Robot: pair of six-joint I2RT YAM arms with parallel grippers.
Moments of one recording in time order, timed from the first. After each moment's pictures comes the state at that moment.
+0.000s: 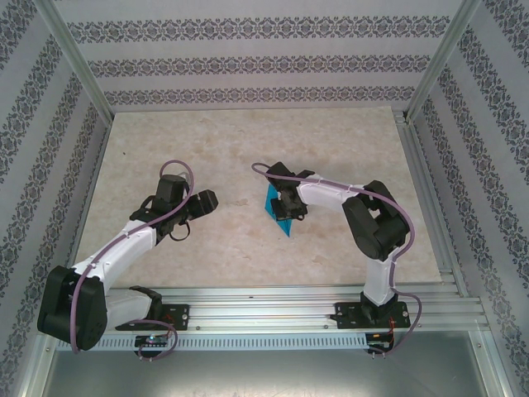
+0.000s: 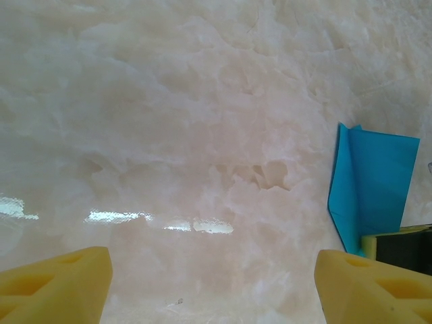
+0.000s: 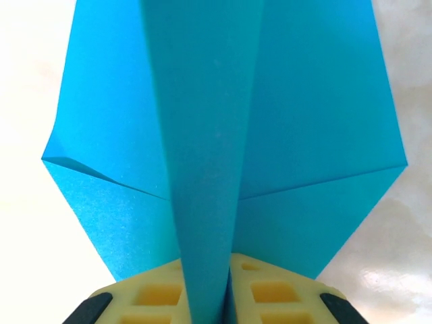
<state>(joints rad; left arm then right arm) -0.31 1.19 0.66 -0.27 0.14 -0.67 0.64 1.93 1.24 -0.68 0.01 0.40</state>
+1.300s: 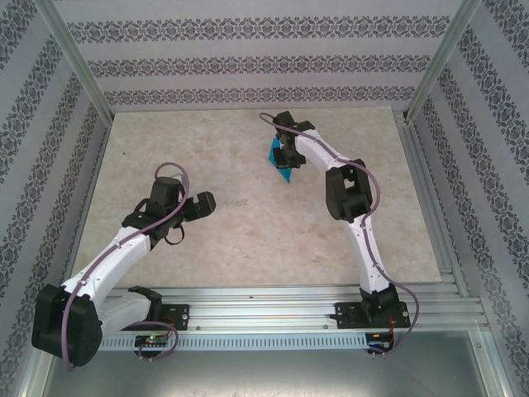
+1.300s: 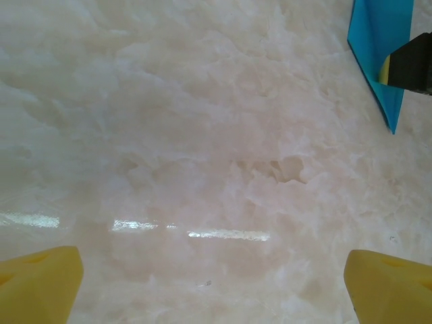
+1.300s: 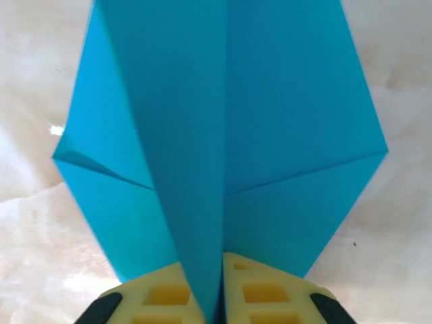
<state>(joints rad) -0.31 1.08 0.67 -0.38 0.08 -0.60 0.41 2.51 2.22 -0.98 0.02 0.23</state>
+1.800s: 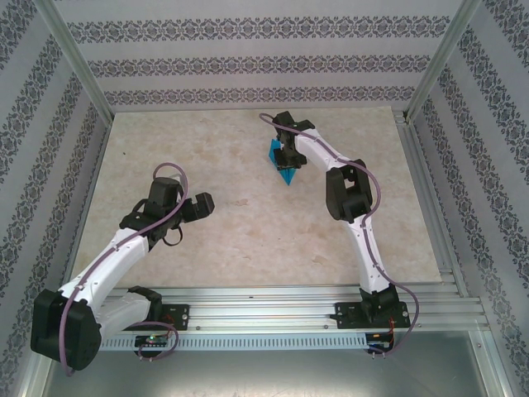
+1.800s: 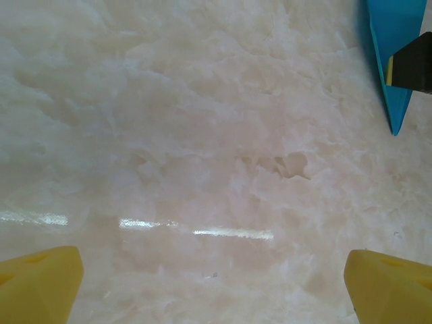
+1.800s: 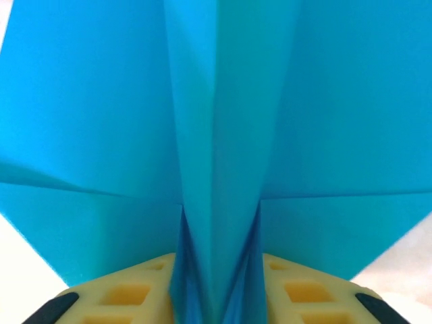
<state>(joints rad) -0.31 1.05 0.68 -0.43 0.07 -0.58 0.41 2.50 2.22 -1.03 0.04 0.23</state>
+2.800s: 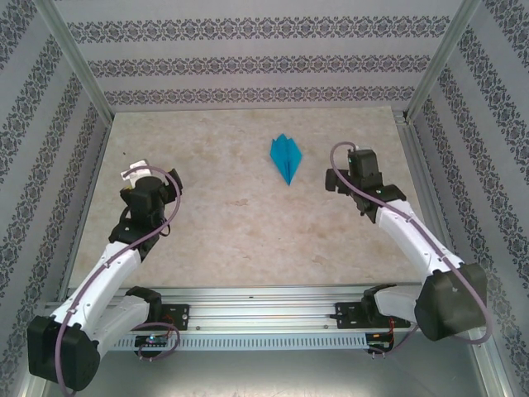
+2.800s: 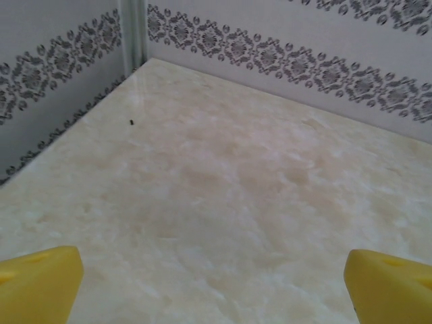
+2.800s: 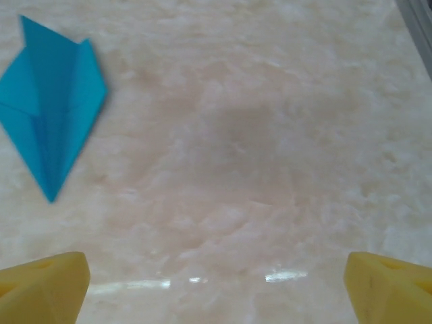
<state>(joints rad) -0.26 0.92 0.59 -0.10 -0.53 -0.39 0.21 1.21 0.83 -0.38 0.23 0.20</state>
